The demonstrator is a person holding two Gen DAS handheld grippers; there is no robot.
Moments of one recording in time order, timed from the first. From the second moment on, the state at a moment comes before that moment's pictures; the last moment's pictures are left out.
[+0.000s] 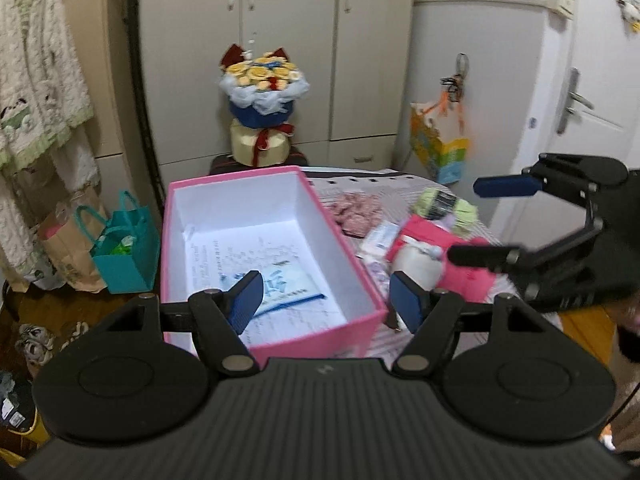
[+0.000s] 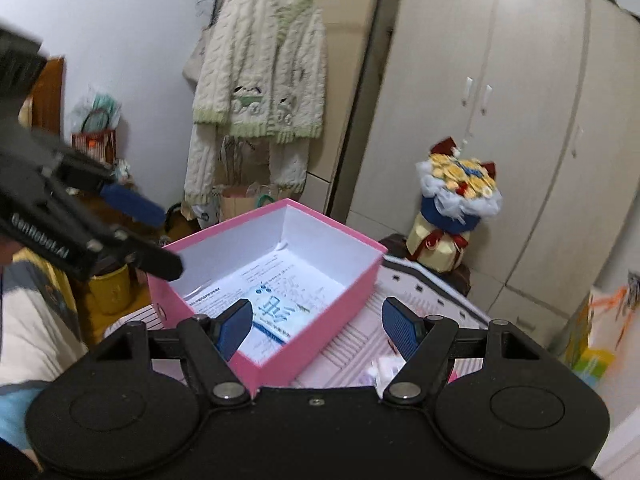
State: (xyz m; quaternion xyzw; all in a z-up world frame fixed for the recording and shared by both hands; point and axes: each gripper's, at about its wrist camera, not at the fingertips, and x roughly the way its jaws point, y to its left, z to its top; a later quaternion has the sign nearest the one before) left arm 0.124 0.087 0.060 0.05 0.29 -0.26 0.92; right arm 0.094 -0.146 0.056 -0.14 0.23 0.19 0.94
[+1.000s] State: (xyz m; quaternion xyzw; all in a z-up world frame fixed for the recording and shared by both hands) left arm 0.132 -0.059 -0.014 0.10 0.29 -0.34 0.89; right arm 0.086 -0.243 -0.080 -0.09 0.23 0.23 0.94
